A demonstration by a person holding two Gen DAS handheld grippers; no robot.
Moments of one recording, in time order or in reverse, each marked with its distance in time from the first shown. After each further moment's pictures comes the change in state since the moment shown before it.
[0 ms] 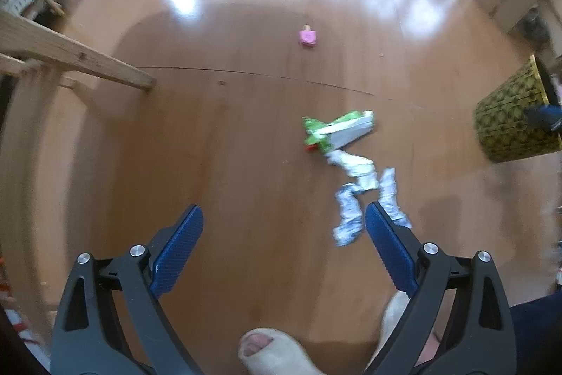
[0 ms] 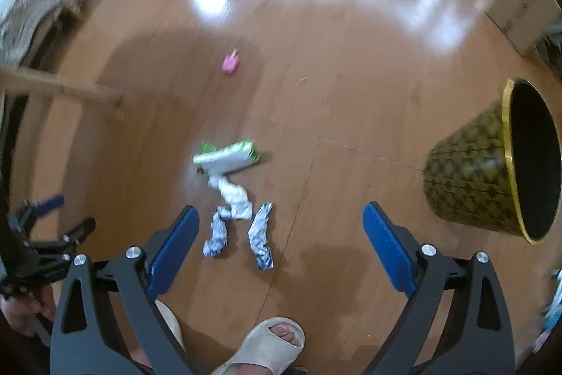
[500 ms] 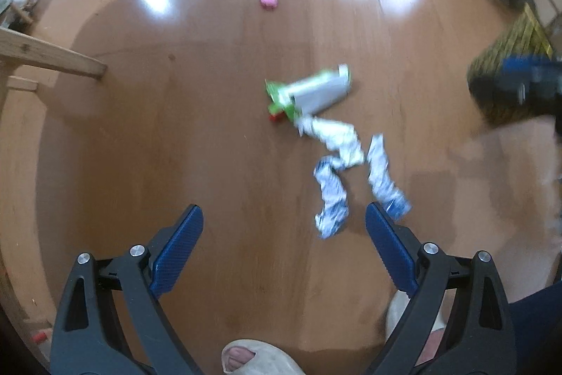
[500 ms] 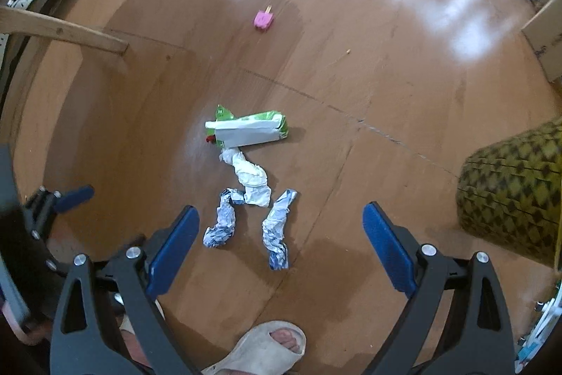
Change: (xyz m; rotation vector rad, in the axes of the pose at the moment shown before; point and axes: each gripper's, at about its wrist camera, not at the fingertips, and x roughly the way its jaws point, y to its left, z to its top) left arm 0.087 -0.042 -0.034 0.101 0.087 -0.020; right arm 0.082 0.039 0.001 -0.105 0.099 0.028
